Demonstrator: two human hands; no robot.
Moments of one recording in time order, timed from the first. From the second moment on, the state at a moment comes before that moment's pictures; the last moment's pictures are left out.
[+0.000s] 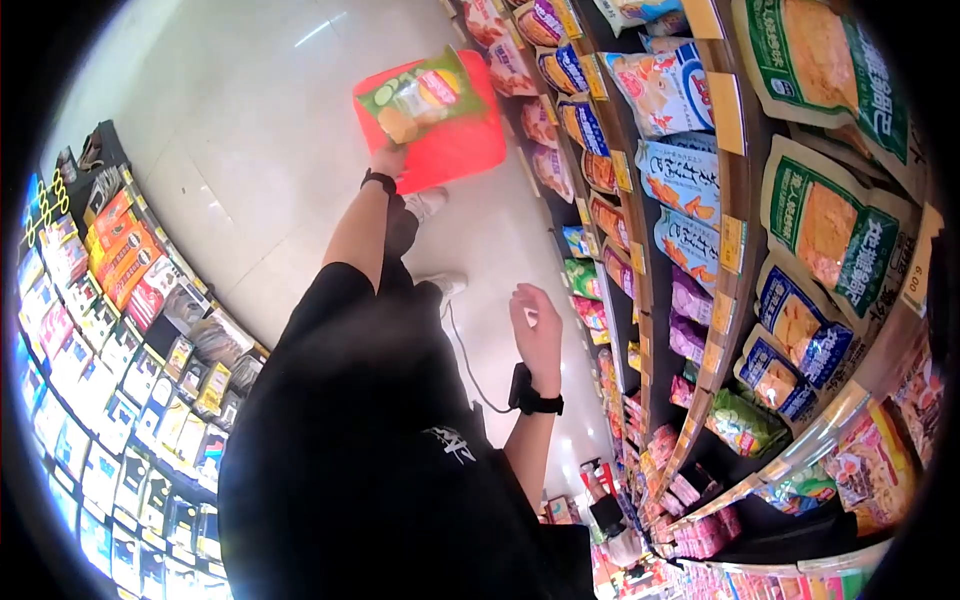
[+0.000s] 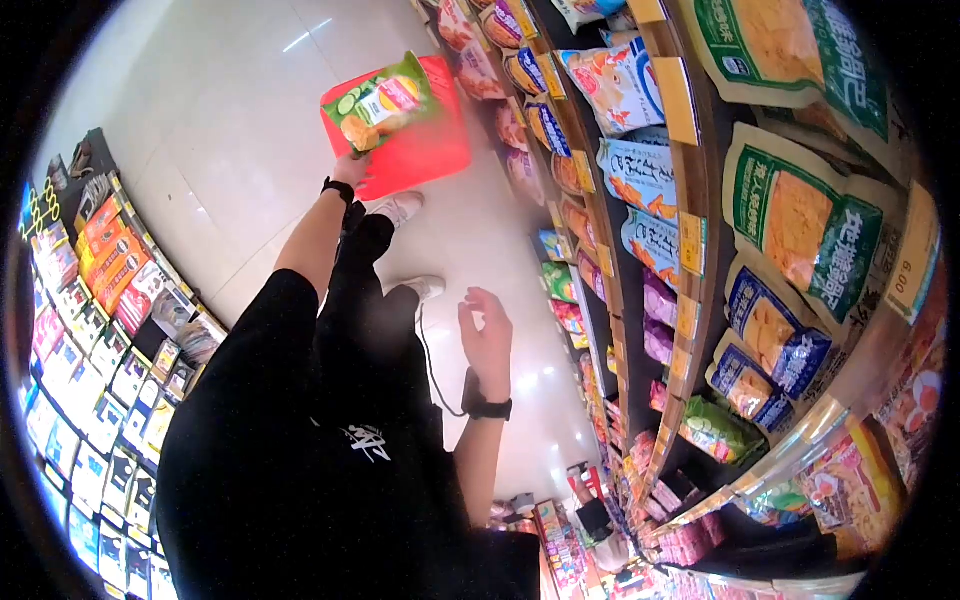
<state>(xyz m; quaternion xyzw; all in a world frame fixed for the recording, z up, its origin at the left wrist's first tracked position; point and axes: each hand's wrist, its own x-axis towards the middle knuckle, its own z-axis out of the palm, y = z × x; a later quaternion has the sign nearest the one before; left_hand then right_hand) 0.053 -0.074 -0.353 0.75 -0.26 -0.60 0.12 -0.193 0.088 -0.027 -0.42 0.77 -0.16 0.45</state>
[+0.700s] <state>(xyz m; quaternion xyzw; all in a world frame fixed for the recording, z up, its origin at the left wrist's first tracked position) 0.021 0.033 -0.125 0.28 -0.73 -0.63 -0.08 -0.185 0.150 -0.064 0.08 0.70 -0.56 0.44</state>
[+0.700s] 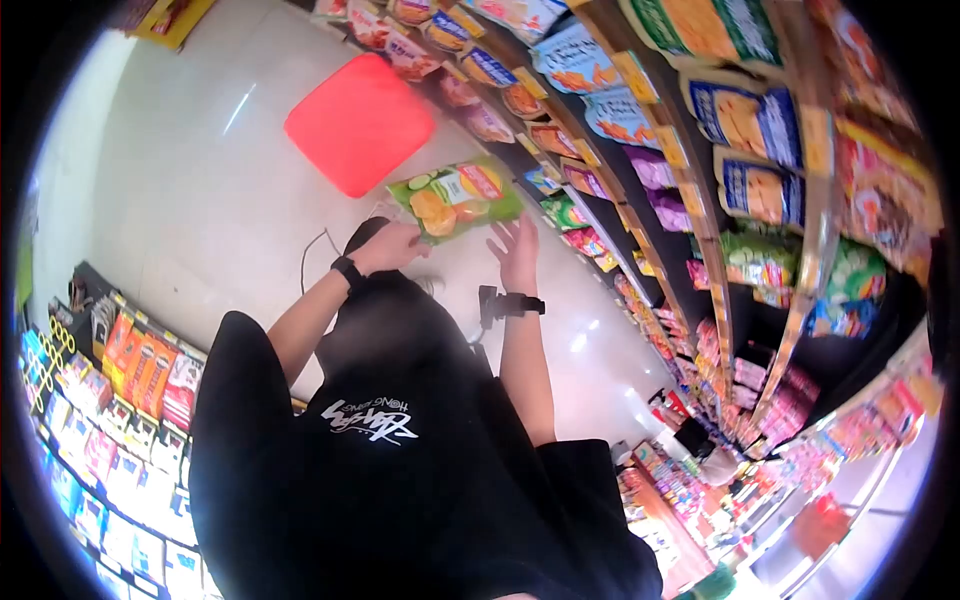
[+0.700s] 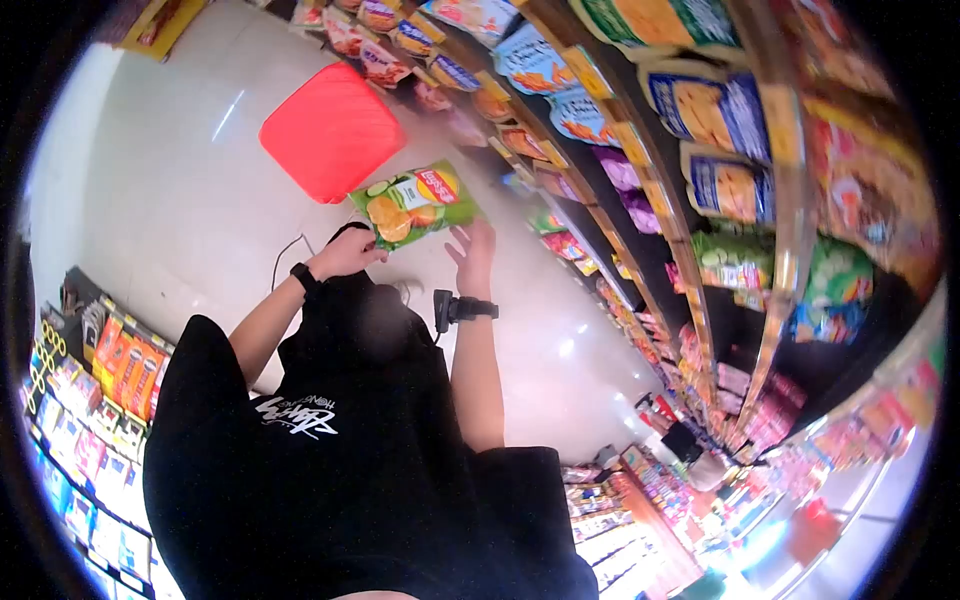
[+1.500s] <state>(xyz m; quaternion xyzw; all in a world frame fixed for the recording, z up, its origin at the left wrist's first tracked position) -0.143 0.272 -0.028 0.01 -0.70 -0.71 -0.12 -0.205 0.479 0.188 -0.35 0.74 -0.58 -0.06</state>
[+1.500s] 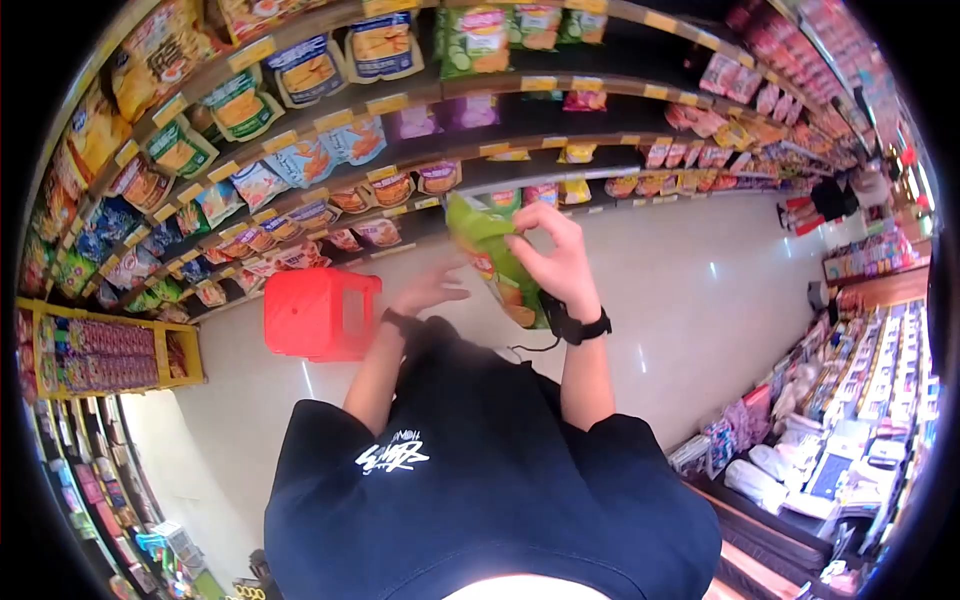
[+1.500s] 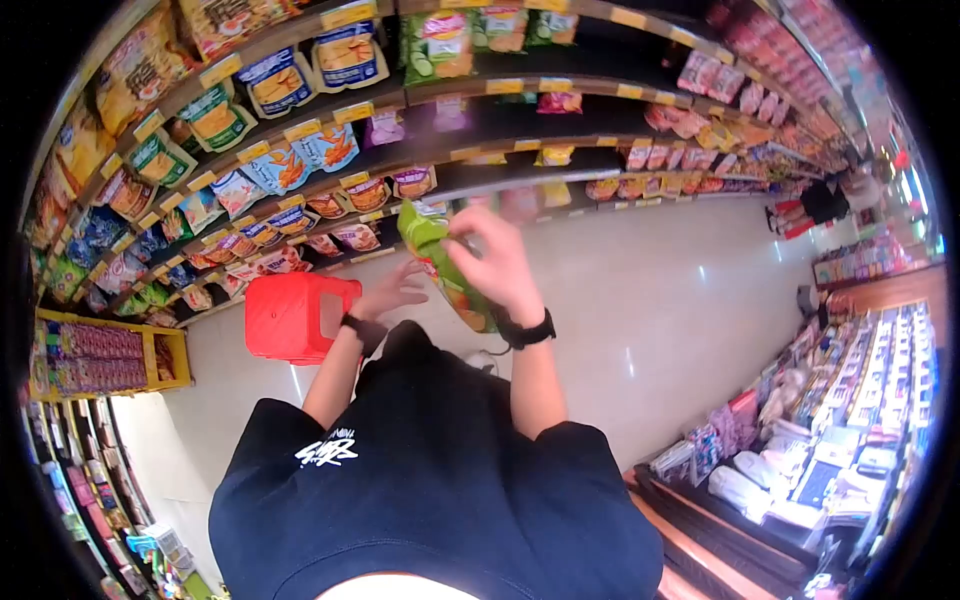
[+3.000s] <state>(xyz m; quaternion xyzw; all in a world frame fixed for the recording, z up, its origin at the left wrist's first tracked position) -0.502 0.350 0.146 0.01 -0.56 -0.82 0.08 -0.540 0.584 0.177 -0.13 0.64 -0.75 -0.01</state>
